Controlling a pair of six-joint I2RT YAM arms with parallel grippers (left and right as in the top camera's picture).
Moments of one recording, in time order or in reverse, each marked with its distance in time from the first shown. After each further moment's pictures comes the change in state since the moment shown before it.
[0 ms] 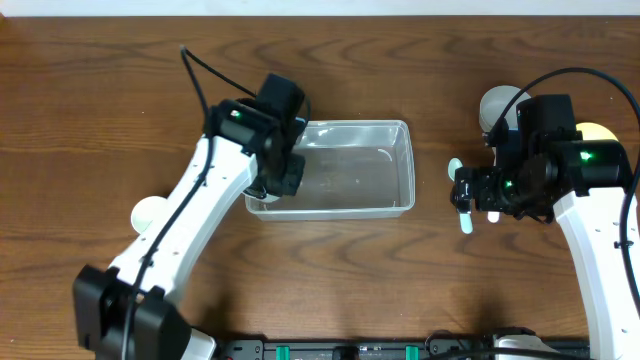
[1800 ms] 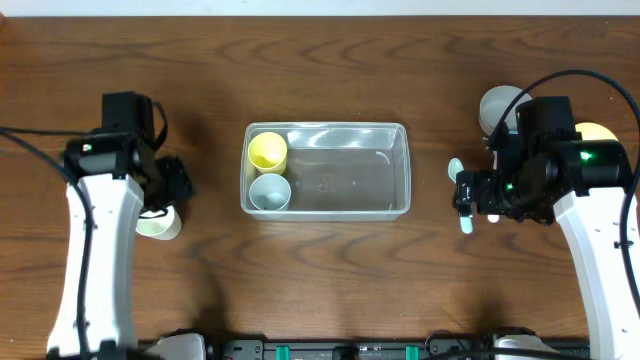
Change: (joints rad) left arm 0.562 -0.240 -0.179 -0.027 -0.178 -0.225; right arm 0.000 0.000 0.001 -0.029 0.020 -0.004
